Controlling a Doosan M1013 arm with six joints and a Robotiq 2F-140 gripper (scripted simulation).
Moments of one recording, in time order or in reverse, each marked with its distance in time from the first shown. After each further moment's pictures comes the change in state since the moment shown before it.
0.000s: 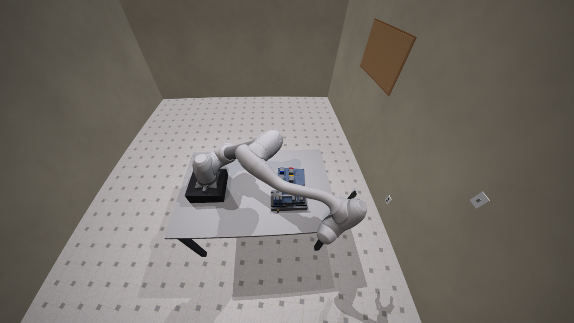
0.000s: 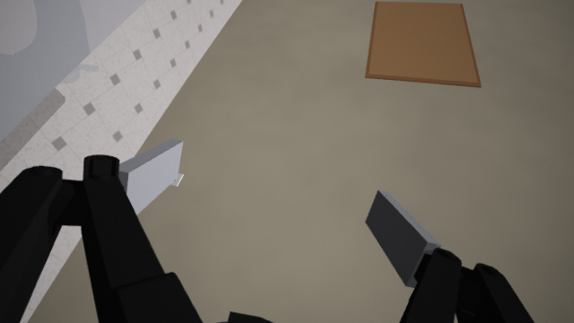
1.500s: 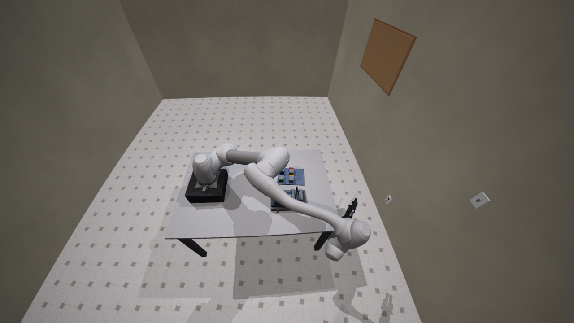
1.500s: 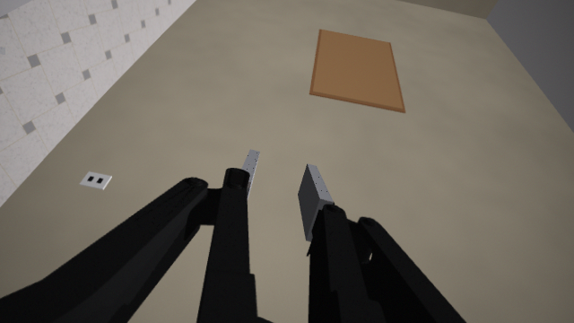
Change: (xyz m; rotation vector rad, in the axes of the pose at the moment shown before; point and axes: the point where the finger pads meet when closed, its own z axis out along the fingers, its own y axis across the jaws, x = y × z) arm -0.041 0.009 -0.008 -0.199 0.123 -0.117
